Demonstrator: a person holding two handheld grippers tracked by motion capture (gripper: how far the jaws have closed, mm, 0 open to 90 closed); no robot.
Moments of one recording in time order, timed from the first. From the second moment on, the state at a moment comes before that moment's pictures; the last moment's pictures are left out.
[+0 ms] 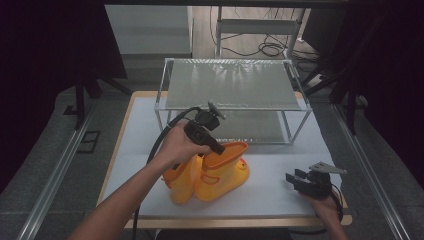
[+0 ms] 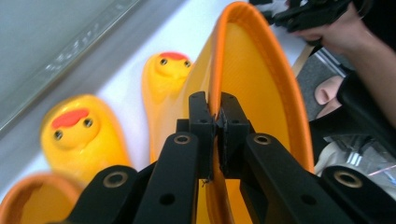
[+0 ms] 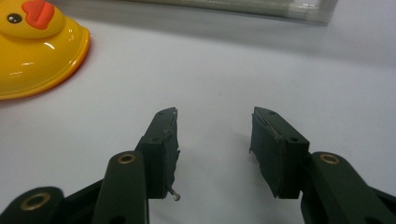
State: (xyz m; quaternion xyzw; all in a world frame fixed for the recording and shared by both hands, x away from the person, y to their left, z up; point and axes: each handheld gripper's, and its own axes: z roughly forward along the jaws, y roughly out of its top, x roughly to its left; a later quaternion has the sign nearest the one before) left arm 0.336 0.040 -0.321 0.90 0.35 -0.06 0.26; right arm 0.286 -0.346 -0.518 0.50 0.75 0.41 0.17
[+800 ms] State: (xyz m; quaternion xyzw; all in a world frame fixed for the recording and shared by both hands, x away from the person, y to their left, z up) left arm 0.326 0.069 -0.312 0.89 0.33 -0.05 0.31; right arm 0.285 -0.346 -0.517 0.50 0.75 0.41 0.18
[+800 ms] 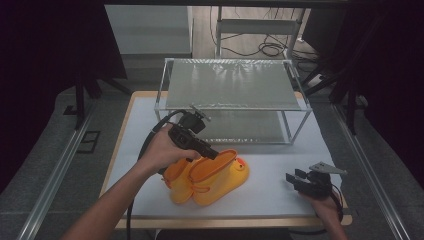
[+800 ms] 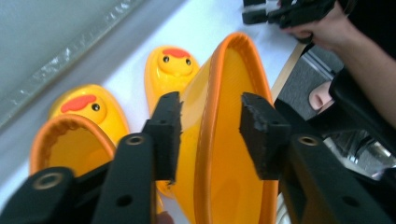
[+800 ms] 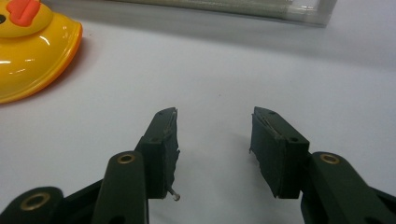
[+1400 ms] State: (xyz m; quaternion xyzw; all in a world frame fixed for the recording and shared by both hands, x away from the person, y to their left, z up) left arm 0.318 0.100 -0.296 0.87 0.36 -0.03 0.33; right arm 0.285 -0.346 -0.518 0.50 0.75 0.41 0.18
